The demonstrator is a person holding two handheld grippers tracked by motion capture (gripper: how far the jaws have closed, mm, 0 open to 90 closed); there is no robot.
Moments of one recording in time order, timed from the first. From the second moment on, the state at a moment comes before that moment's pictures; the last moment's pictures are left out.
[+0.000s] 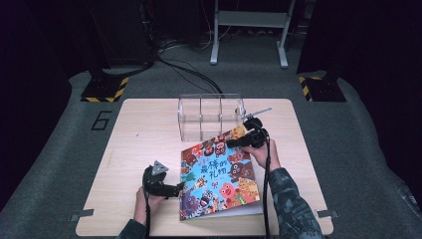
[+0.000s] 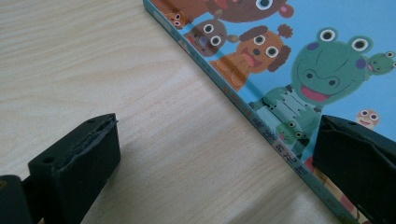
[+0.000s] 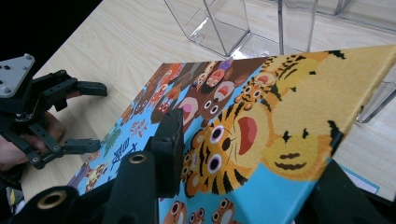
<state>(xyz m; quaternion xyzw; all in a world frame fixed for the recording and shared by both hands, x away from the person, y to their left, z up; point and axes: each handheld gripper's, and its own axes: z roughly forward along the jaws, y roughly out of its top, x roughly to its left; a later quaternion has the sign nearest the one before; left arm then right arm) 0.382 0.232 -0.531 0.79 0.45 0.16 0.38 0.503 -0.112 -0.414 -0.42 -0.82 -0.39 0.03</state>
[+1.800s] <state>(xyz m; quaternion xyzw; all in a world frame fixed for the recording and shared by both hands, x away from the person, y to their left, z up) 0.397 0.244 -0.488 0.77 0.46 0.08 0.44 0.449 -0.125 -0.400 -0.35 -0.81 -0.46 -0.09</state>
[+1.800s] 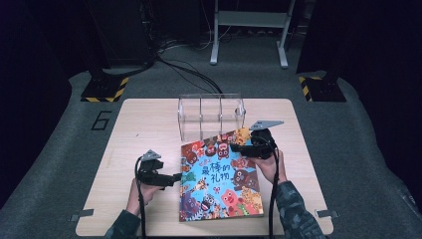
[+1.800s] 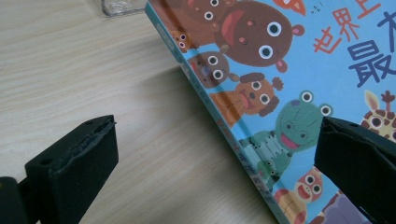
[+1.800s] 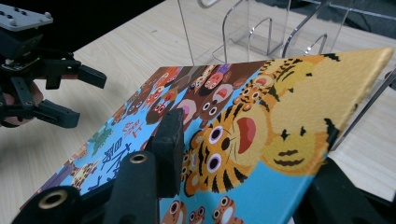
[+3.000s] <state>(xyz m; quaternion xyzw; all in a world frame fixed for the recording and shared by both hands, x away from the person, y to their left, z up) 0.414 0.218 -0.485 0.78 0.44 0.02 0.44 0.430 -0.118 -0.391 -0.30 -0.80 -0.50 -0.12</state>
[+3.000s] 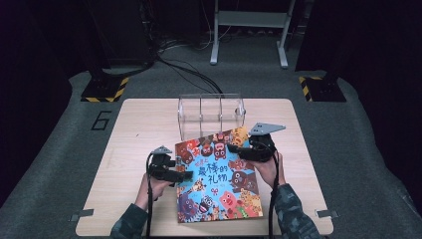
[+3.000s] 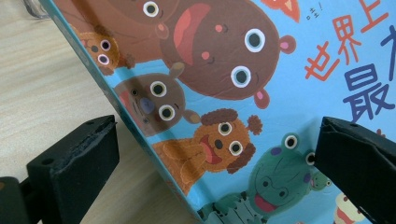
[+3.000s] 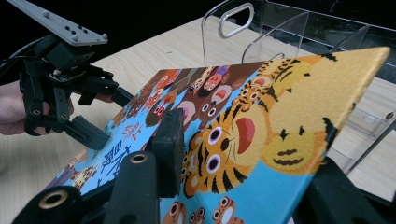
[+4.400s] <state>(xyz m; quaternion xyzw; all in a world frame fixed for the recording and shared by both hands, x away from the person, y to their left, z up) 0.408 0.228 -0.487 0.78 0.43 0.03 0.46 0.449 -0.121 -0.395 -0.35 -0.81 -0.47 -0.04</state>
